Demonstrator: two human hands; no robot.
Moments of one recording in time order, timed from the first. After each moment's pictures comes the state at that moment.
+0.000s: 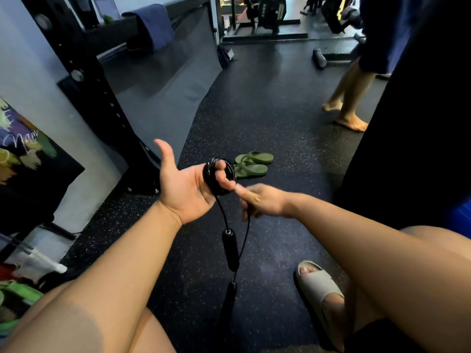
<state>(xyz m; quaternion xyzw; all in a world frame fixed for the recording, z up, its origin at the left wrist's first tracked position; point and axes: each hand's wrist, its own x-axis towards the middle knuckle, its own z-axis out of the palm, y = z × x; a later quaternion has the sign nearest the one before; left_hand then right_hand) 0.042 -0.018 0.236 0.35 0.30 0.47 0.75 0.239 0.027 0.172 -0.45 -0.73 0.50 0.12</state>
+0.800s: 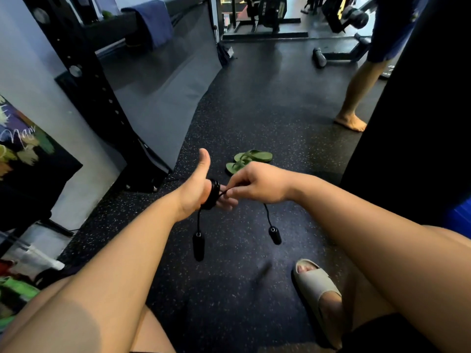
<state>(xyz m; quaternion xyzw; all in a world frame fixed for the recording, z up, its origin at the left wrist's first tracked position) 0.042 -0.001 0.217 0.55 0.56 0.19 0.60 0.237 0.021 0.240 -0.36 -0.87 0.31 0.11</state>
